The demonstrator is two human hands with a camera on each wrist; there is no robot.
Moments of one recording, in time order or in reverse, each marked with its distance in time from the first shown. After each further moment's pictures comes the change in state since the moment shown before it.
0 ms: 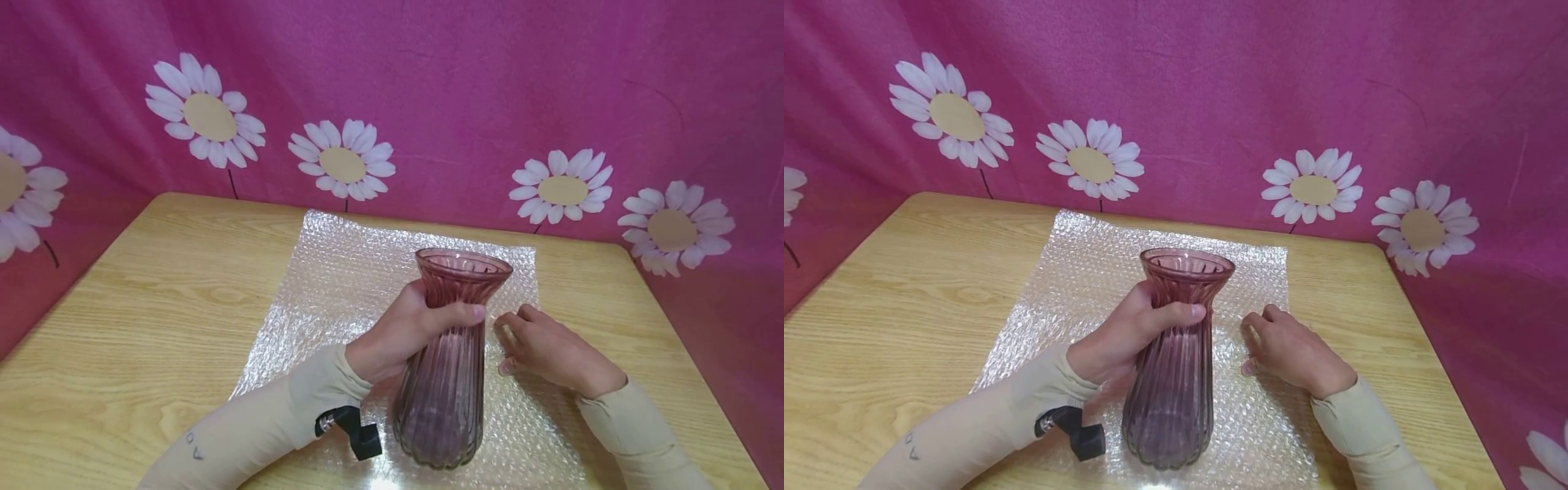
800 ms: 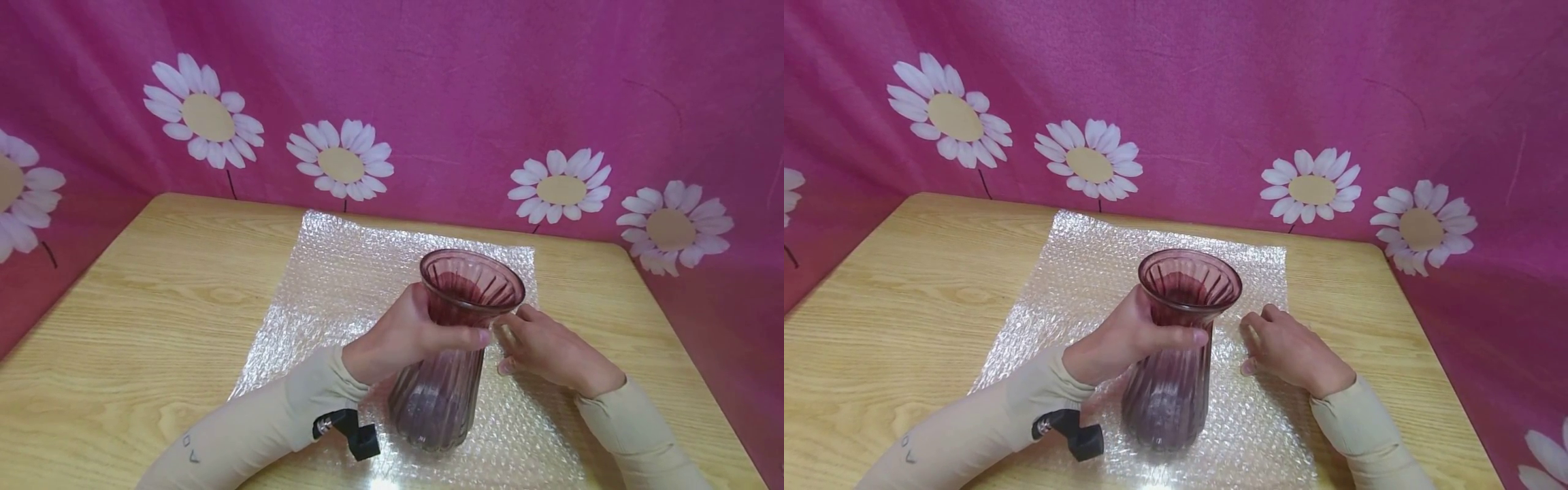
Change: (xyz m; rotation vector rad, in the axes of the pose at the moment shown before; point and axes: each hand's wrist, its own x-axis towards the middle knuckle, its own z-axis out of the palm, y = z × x) left_hand -0.004 0.005 0.000 0.155 -0.138 0.154; right_hand -0.001 0.002 -0.001 0.087 0.024 -0.011
